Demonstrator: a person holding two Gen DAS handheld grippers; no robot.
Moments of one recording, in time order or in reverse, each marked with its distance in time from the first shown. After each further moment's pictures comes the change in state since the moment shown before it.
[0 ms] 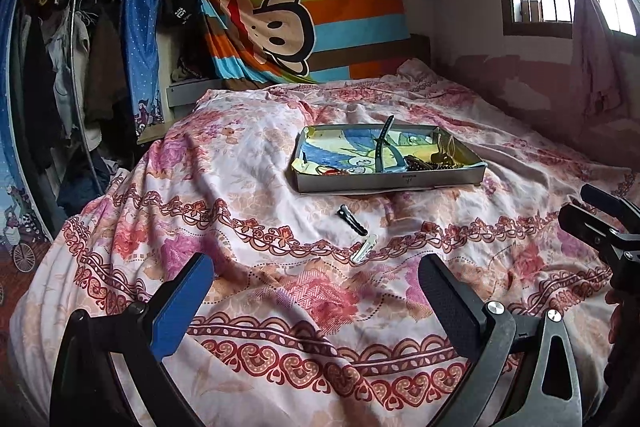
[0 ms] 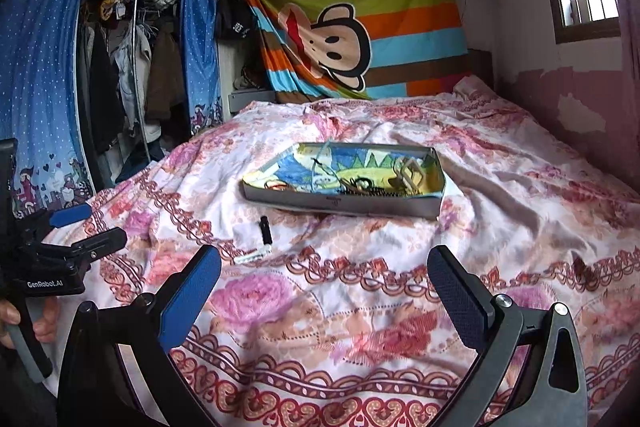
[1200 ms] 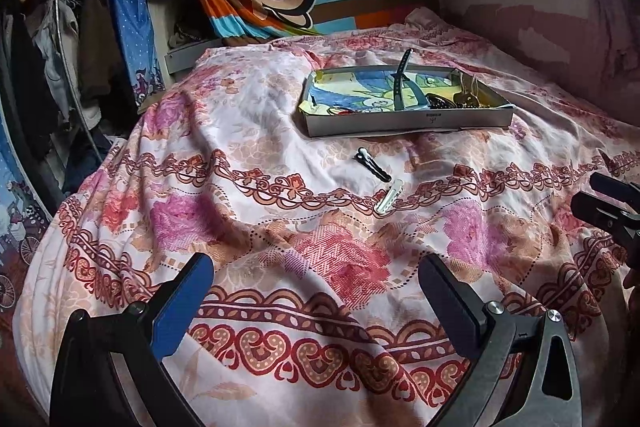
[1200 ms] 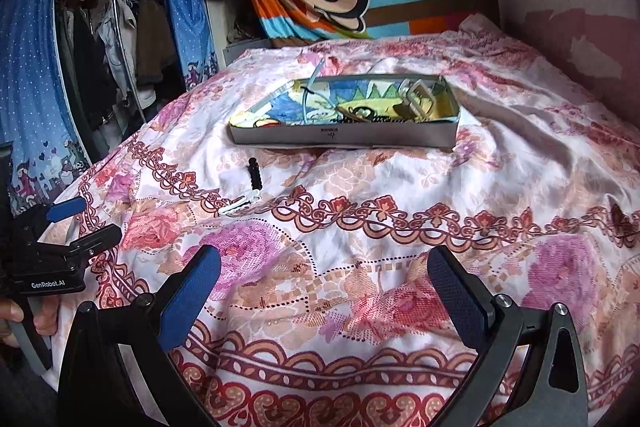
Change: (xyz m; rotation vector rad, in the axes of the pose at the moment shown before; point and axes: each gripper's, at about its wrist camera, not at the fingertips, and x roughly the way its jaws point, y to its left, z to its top) left arm 0.048 0.003 -0.012 0.045 0.192 0.028; right arm 0.066 -0.015 -0.024 0.071 0.221 0.051
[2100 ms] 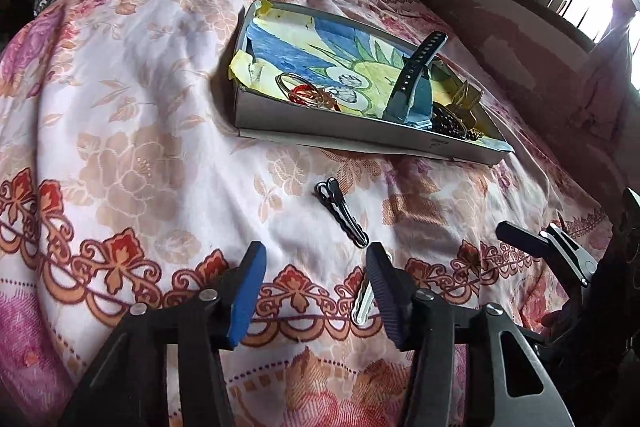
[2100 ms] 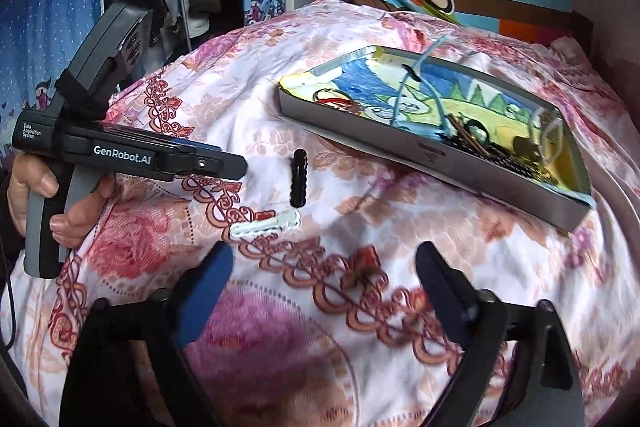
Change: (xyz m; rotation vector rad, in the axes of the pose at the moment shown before) left arm 0.165 0.027 0.078 -0.169 0.255 -0.432; right arm 0.120 0.062 0.050 -0.286 0.157 0.138
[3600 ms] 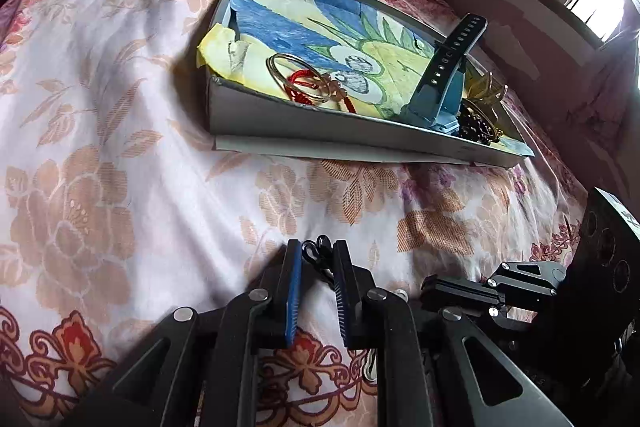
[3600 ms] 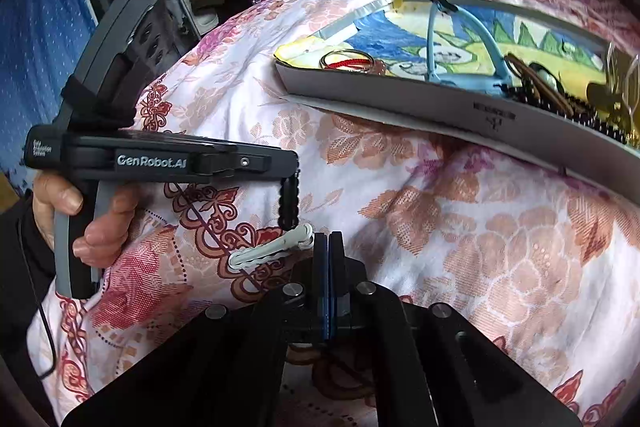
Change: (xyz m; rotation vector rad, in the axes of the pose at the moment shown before) left arm 0.044 0.008 0.026 -0.010 0.095 -0.025; right arm 0.058 -0.021 -0.002 0.155 0.109 0.215
